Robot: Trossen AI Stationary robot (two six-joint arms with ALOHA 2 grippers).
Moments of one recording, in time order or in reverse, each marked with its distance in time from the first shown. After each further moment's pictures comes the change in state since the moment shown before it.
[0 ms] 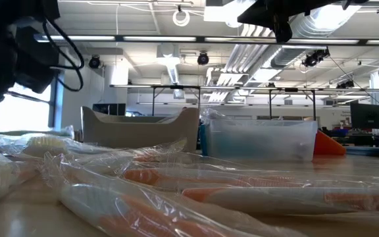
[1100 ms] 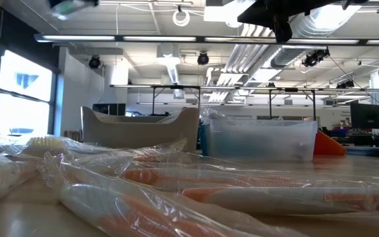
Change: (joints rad) left arm 0.001 -0.182 0.533 -0.116 -0.625 0.435; right arm 0.000 0.000 0.000 0.004 0.000 0.000
